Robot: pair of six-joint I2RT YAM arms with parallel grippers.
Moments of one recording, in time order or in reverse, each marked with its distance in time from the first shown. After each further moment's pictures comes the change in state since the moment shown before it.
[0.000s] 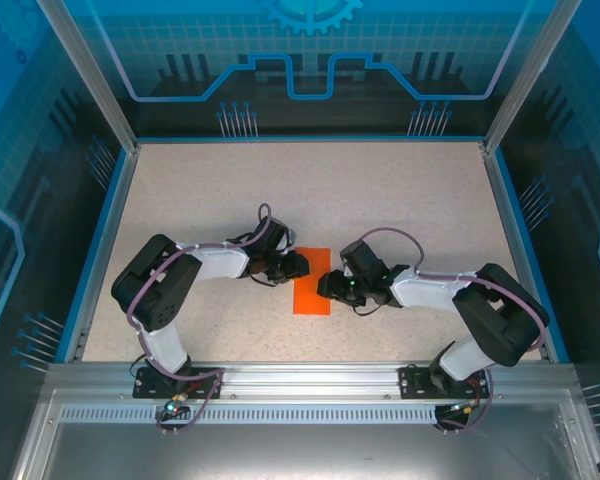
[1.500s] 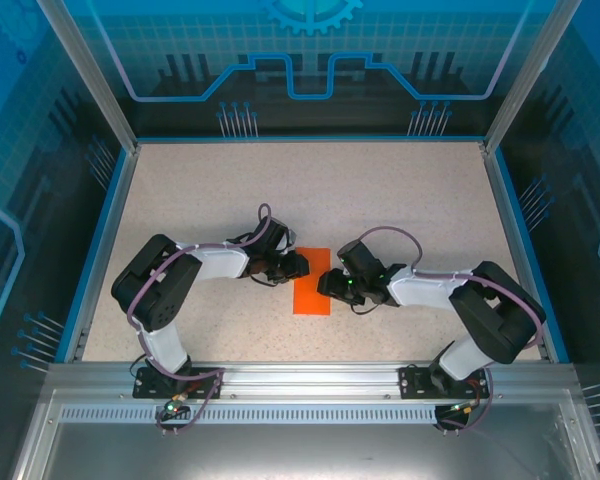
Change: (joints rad) left arm 0.000 0.000 0.000 -0.001 0.000 0.000; right arm 0.016 0.024 0.021 -0.008 0.063 0.029
